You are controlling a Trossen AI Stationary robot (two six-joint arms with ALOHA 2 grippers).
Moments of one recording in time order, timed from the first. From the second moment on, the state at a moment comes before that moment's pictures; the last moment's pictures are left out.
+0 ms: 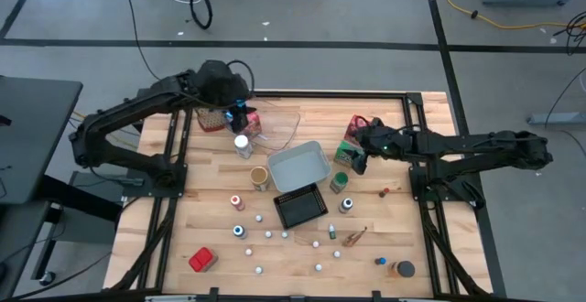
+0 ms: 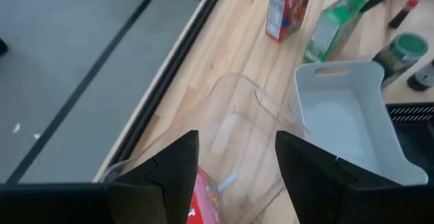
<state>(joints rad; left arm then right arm) 0.47 1.23 1.31 -0.78 -0.02 0.12 -0.13 1.01 0.58 -0.29 0.32 0.16</state>
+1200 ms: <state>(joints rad) 0.47 1.19 1.31 -0.74 -0.02 0.11 -0.13 1.04 0.58 -0.38 0.24 0.23</state>
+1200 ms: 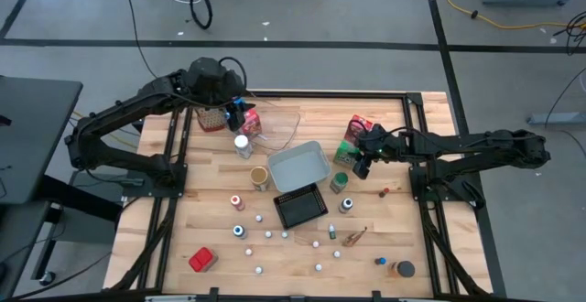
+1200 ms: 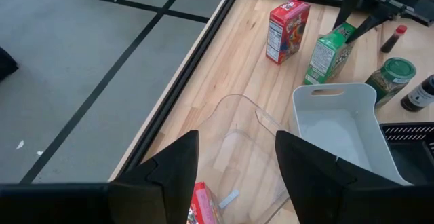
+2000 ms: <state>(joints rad) 0.47 1.20 1.31 -0.75 -0.03 0.05 -0.13 1.03 0.86 -0.40 0.26 -0.04</state>
